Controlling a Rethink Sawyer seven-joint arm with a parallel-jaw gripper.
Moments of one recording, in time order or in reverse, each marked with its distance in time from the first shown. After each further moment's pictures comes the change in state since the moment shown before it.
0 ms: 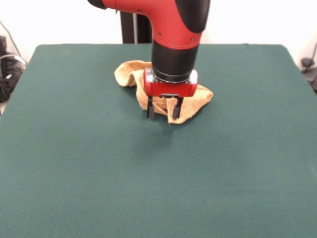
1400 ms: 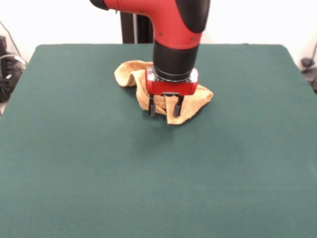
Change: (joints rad) arm 0.000 0.000 0.000 0.025 0.000 -0.017 0.000
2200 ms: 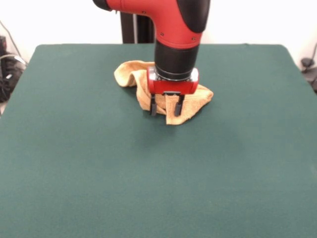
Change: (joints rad) arm 0.000 0.000 0.000 0.043 0.000 -0.048 0.000
